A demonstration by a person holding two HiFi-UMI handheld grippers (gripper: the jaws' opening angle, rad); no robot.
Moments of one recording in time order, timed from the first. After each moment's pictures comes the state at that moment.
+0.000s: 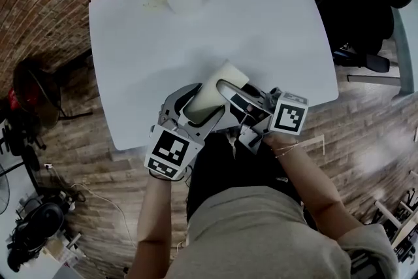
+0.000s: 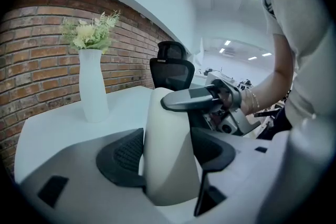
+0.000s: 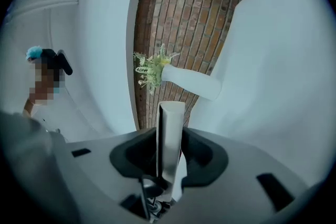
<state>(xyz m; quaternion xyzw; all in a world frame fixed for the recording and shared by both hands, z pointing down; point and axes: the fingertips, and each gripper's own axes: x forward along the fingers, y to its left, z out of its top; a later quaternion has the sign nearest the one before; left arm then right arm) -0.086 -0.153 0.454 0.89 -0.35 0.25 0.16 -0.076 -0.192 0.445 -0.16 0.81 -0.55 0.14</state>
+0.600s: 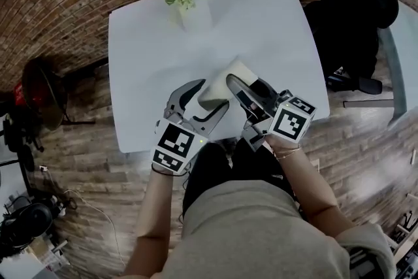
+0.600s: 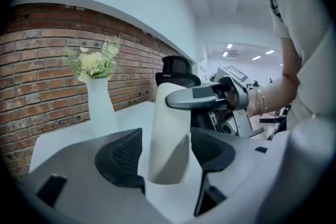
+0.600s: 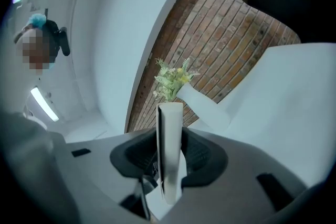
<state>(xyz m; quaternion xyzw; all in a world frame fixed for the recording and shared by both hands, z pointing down) -0.087 -0.177 0.396 0.89 -0.39 0.21 0.12 -0.061 -0.221 0.378 -0.23 0.87 -0.41 0.10</state>
